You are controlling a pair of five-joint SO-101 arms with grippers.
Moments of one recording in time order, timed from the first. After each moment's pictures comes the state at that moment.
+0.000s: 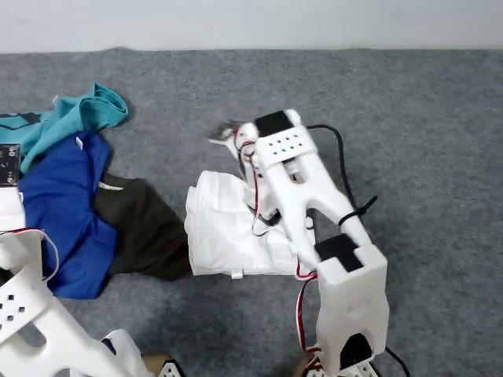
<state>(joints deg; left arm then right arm) -44.7 -43.6 21.1 99.4 -24.7 -24.4 28.2 -19.8 100.5 24.6</state>
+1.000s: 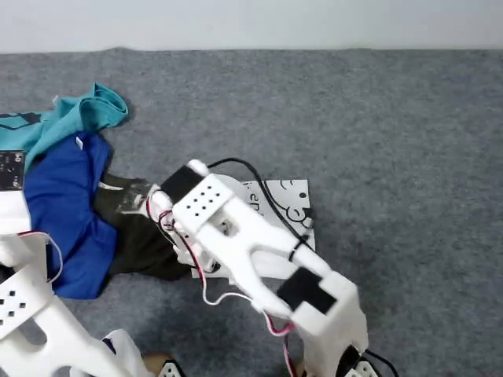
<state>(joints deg) -44.7 -43.6 24.9 99.3 -24.6 -51.0 19.2 -14.7 100.5 21.3</state>
